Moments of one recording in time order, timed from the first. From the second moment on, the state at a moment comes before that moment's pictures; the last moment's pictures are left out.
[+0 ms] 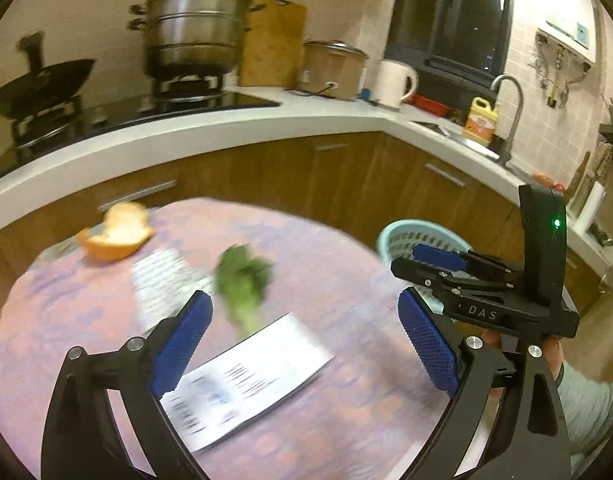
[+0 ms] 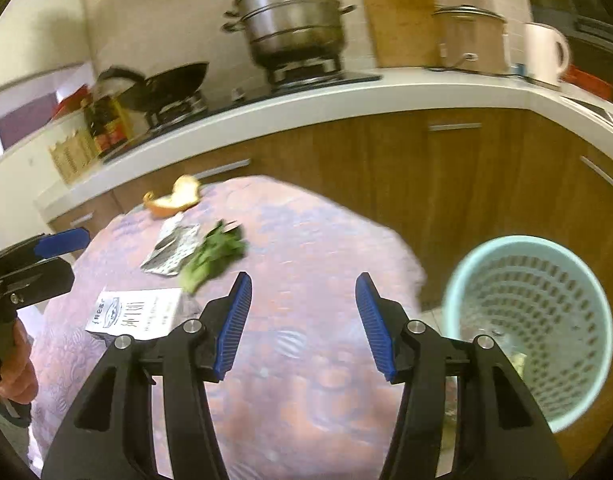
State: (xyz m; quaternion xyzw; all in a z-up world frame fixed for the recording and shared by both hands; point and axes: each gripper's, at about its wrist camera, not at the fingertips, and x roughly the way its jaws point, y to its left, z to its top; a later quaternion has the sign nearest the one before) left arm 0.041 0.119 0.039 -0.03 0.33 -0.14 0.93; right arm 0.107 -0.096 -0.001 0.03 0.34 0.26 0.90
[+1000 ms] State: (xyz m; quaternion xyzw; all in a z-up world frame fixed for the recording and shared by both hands) left arm 0.022 0.100 -0.035 0.03 0.43 -0.10 0.90; right arm 0.117 -0.060 -0.020 0.04 0.35 0.25 0.90
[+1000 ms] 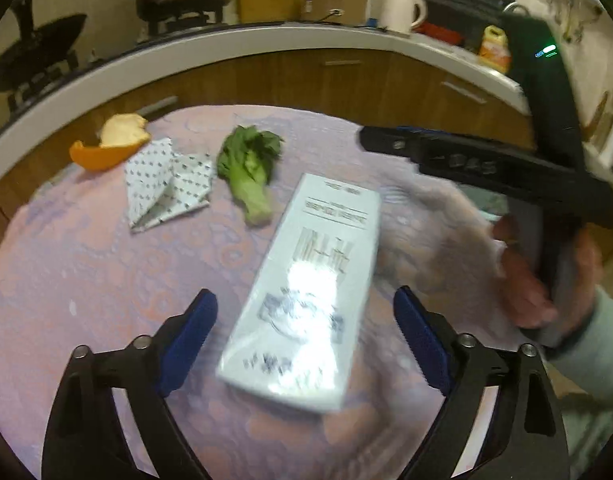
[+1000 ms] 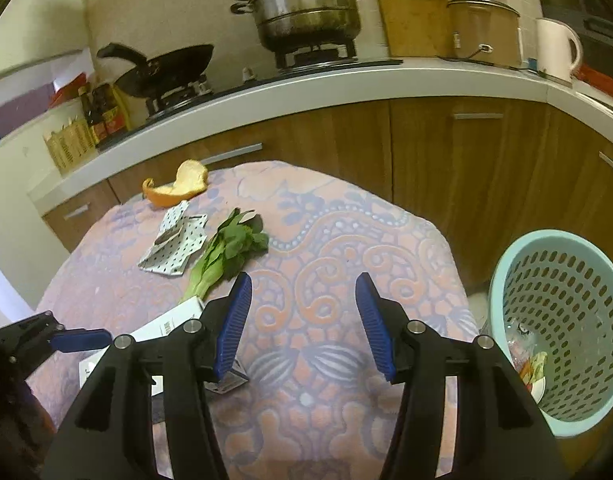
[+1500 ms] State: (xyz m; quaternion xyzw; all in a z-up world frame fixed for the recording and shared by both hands) left arm 0.000 0.126 -0.036 -0.10 0.40 -0.02 0.91; right arm 0.118 -0.043 -0.021 0.02 0.37 0.27 0.89
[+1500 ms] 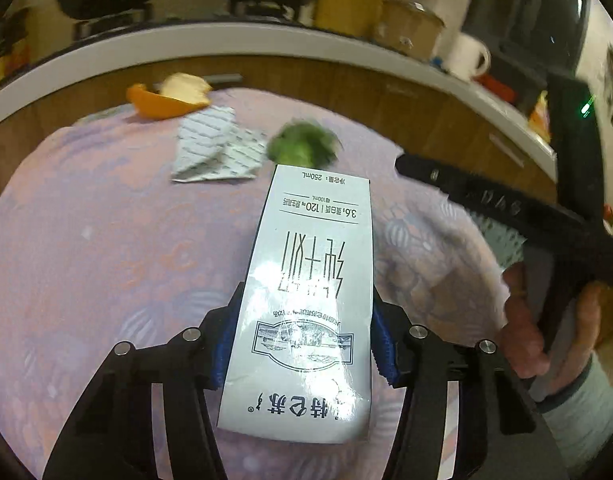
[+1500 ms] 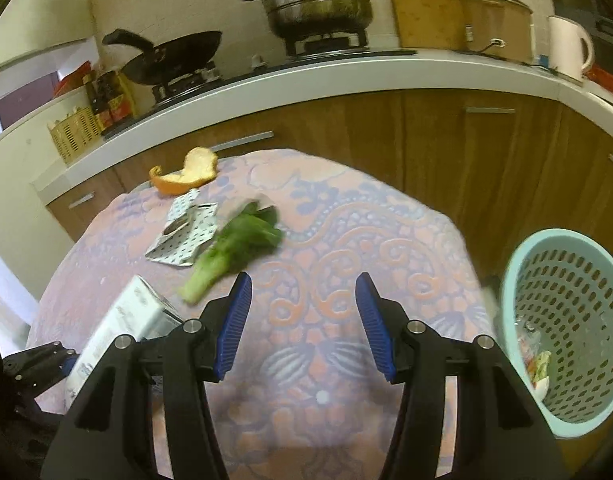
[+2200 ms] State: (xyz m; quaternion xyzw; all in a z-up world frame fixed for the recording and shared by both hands) left arm -0.034 0.189 -0.035 -0.21 0.33 0.12 0.91; right arm 0.142 0.069 -0.039 -0.05 0.43 0.27 0.86
